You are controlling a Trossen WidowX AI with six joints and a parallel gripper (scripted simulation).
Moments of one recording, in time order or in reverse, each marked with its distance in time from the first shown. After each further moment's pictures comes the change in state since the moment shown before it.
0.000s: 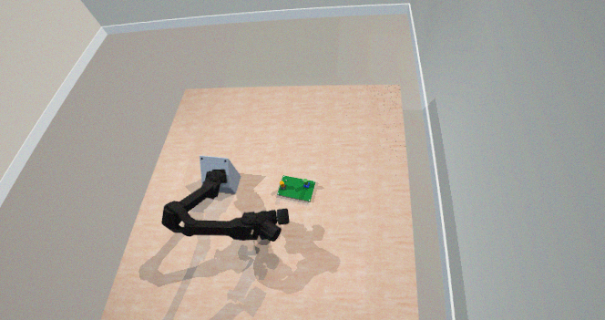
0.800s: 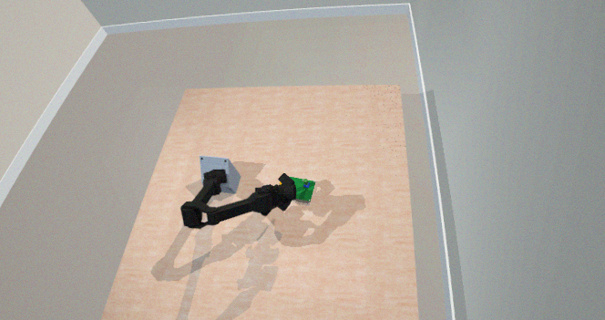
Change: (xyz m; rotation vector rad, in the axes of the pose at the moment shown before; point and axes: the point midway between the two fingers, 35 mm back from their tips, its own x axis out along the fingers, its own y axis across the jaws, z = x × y) arm 0.011 0.032 -0.087 -0.744 -0.010 -0.231
